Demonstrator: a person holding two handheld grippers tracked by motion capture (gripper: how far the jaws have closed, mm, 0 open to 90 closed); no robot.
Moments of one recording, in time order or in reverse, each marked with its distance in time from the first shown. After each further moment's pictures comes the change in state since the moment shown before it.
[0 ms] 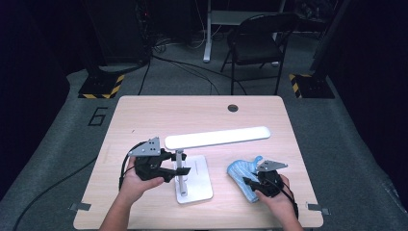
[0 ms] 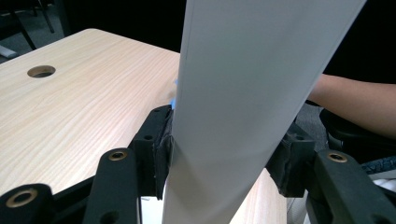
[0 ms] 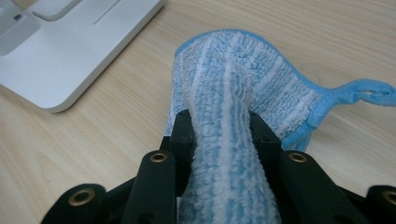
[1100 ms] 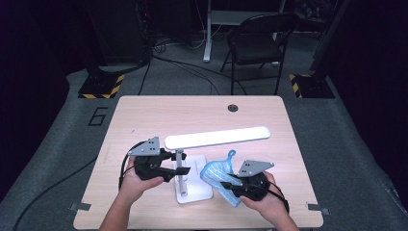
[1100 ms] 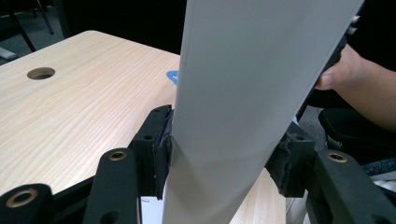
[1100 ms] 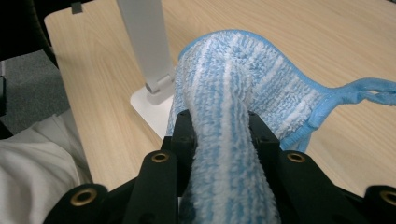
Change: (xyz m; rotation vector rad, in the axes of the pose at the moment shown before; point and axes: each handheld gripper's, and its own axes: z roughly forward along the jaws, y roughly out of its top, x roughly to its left) left arm 0.000 0.001 -0.001 -0.008 -0.001 -0.001; right arm 0.069 0.055 -0.033 -0.096 0.234 -0.245
